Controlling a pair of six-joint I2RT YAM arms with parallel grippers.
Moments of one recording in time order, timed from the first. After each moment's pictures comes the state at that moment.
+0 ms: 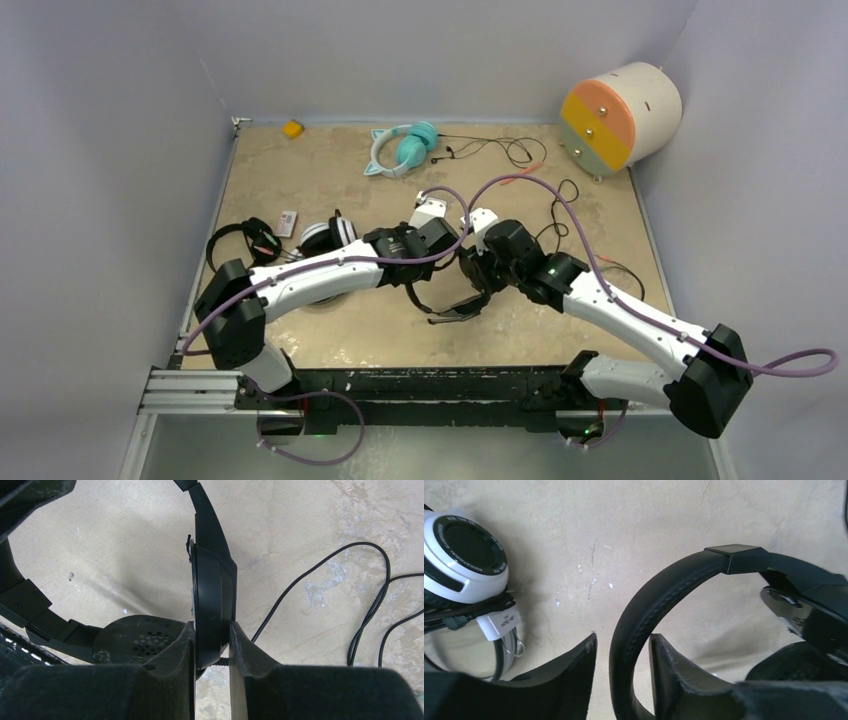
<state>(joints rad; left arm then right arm) -1.00 1.58 1.24 -0.69 -0.54 -0.60 0.77 1.13 0.82 -0.52 0.11 0.08</state>
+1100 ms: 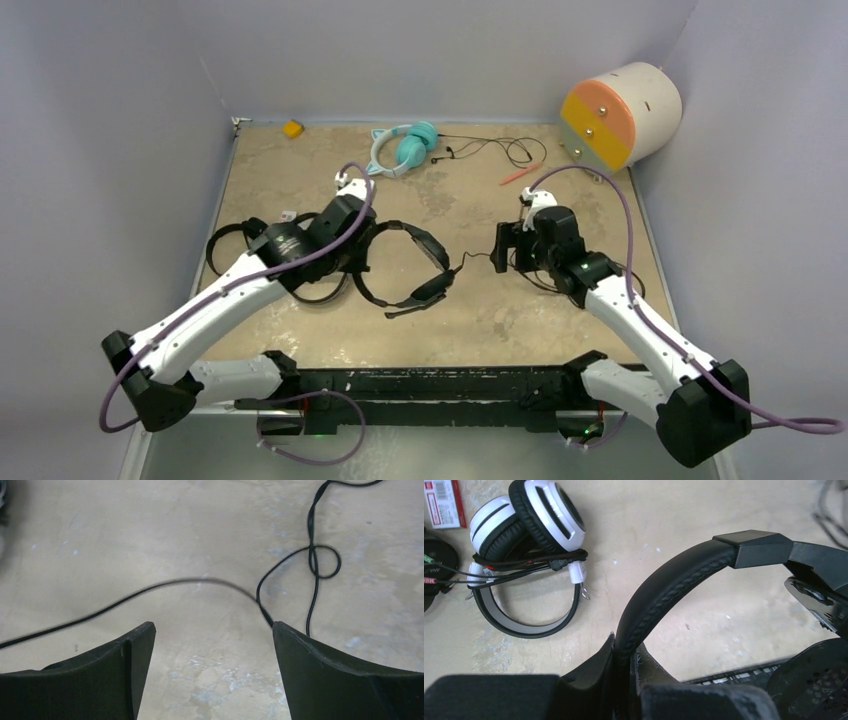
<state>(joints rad) -0.82 1.18 1.21 -0.97 -0.39 -0.55 0.42 1.03 0.75 -0.43 0.03 0.28</state>
